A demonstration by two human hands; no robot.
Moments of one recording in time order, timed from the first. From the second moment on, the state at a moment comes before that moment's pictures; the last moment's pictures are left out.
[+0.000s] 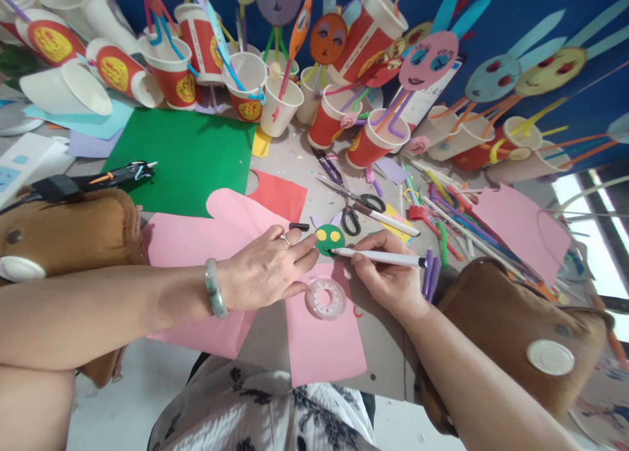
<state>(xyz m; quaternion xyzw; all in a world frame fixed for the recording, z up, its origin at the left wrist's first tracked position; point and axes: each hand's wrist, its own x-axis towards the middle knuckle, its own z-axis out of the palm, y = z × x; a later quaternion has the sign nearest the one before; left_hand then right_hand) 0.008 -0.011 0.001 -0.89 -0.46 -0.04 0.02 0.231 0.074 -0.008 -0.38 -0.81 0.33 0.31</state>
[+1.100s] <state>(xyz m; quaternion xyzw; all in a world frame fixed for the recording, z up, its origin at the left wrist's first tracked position) 0.008 -0.011 0.001 -0.89 -0.46 -0.04 0.01 0.231 0.072 -0.007 -0.39 -0.82 0.31 0.28</state>
